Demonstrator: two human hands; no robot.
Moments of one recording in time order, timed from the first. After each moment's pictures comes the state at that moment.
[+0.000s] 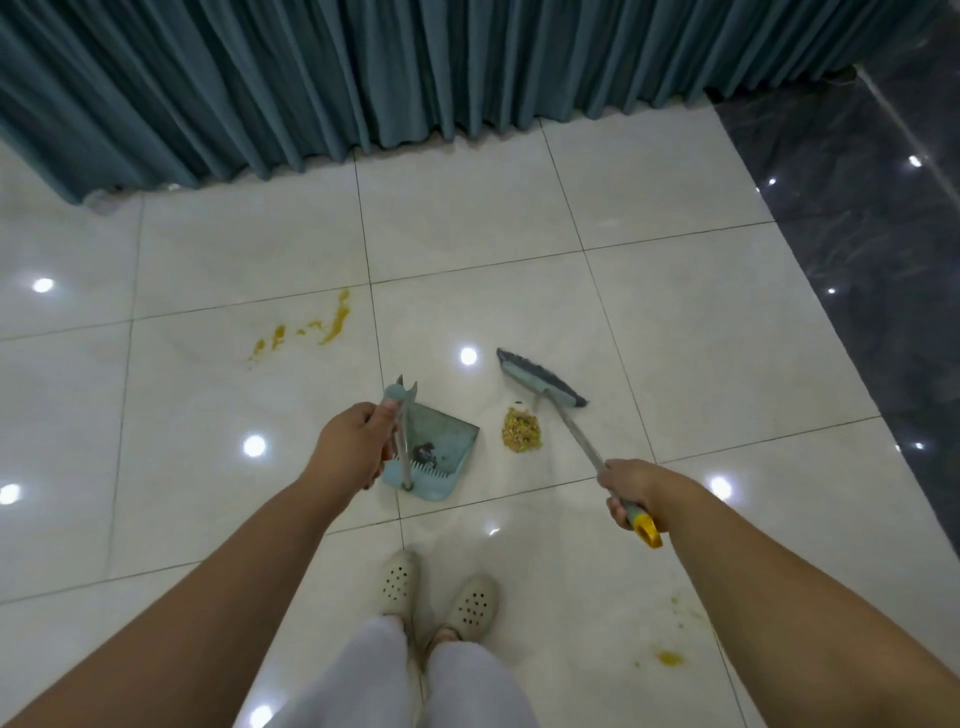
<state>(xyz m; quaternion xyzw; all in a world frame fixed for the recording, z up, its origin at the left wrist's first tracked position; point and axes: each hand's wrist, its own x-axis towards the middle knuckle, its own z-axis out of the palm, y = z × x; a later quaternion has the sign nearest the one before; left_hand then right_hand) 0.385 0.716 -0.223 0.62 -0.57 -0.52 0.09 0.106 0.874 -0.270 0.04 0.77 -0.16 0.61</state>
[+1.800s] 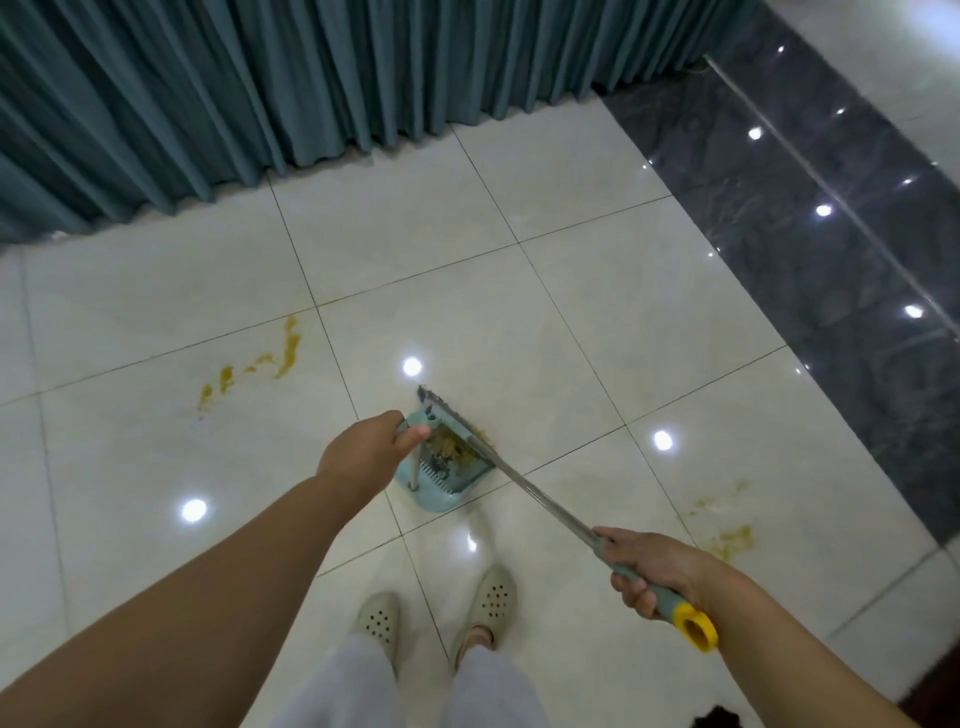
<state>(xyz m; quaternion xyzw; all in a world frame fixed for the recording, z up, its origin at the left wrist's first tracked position) 0.438 0.663 -0.252 0.40 -0.85 -0.32 -0.11 0.248 0.953 -0.230 0.18 0.68 -0.29 0.65</state>
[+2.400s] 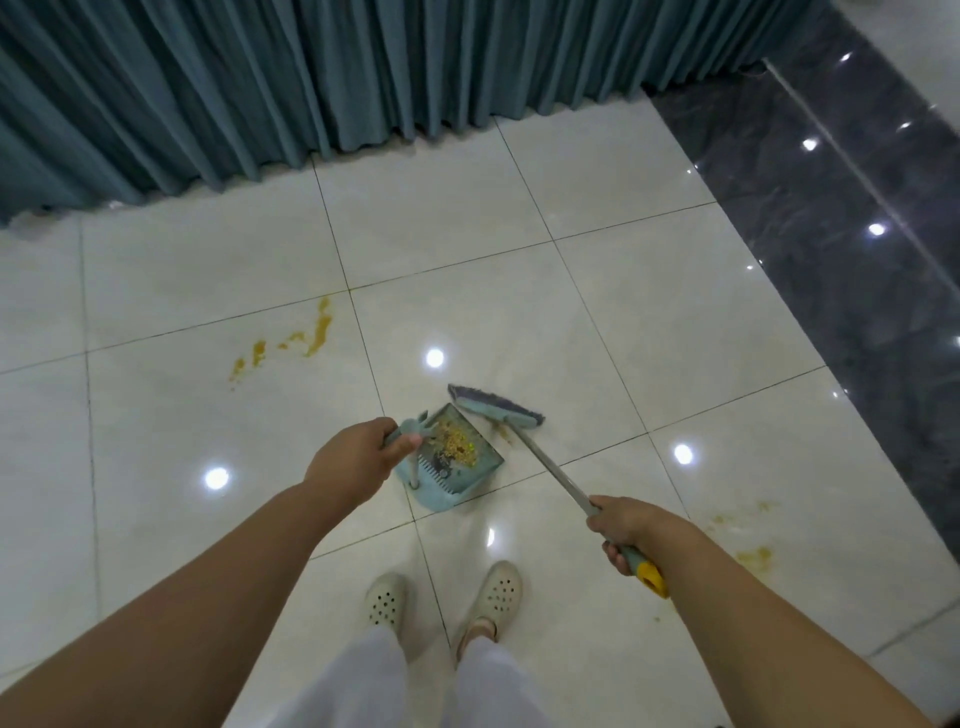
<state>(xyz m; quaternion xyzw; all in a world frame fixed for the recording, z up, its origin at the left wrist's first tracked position) 0.484 0.668 -0.250 0.45 -0.81 -0.38 -0.08 0.249 0.895 -0.265 0.07 0.80 -0.13 0.58</state>
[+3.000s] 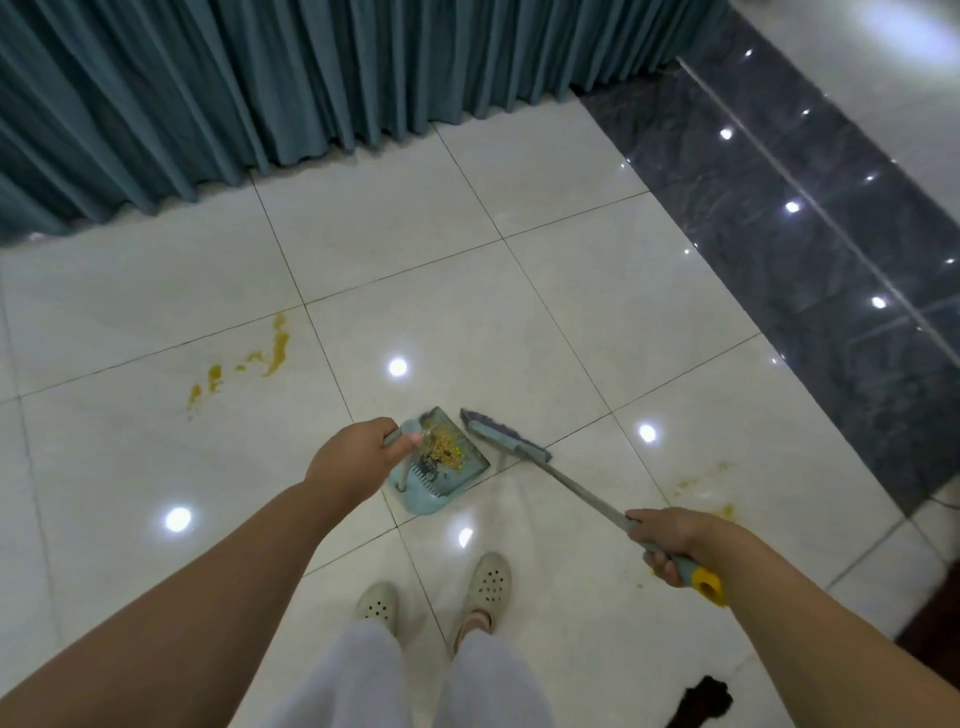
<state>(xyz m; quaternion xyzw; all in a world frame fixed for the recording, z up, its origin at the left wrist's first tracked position) 0.474 0.678 -0.249 0.41 -0.83 -0.37 -0.08 0.245 0.975 -0.223 0.16 0.80 -0.15 0.56</state>
